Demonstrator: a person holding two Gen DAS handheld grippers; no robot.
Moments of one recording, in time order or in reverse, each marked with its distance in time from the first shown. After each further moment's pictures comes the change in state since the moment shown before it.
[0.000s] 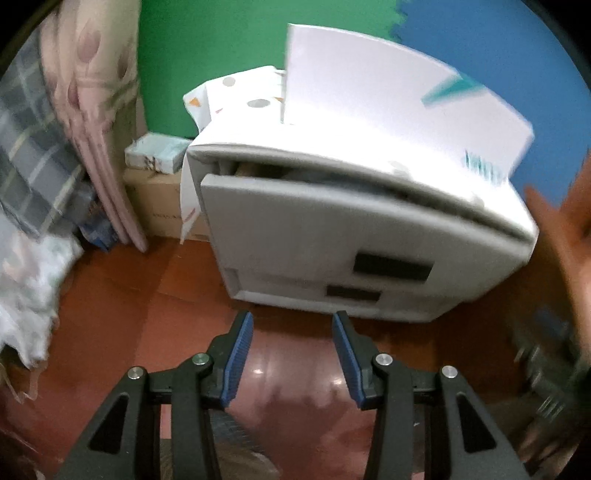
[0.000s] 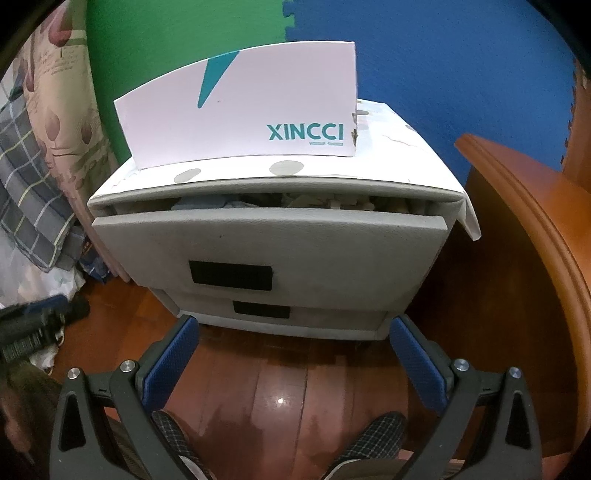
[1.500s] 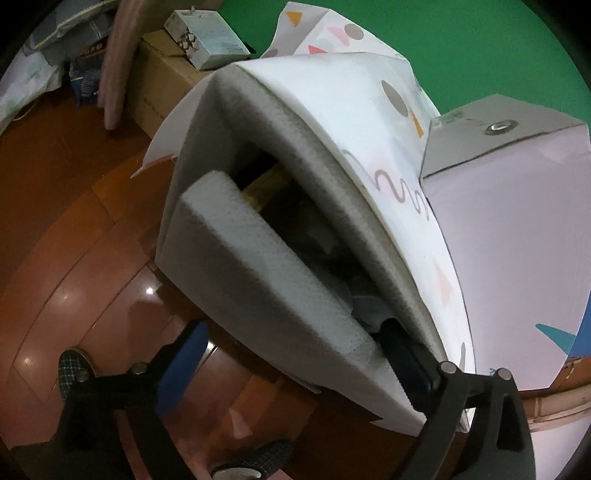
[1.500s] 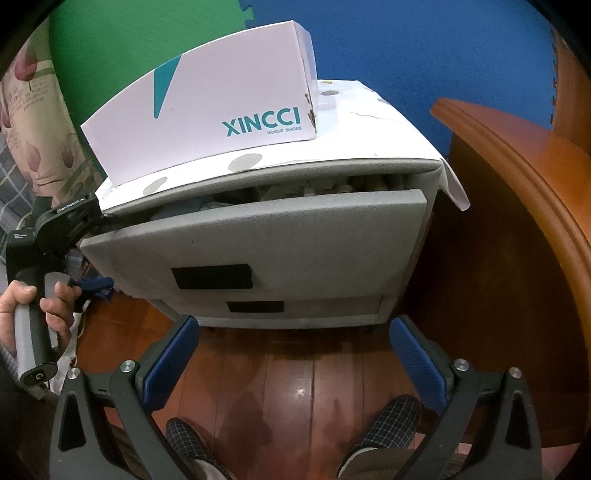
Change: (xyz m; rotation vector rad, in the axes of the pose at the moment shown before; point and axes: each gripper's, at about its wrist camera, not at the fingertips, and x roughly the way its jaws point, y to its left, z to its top) left arm 0.117 0.074 0.081 -0.624 0.151 -0.253; right arm 0.008 -0.030 0.000 0.121 0.044 0.015
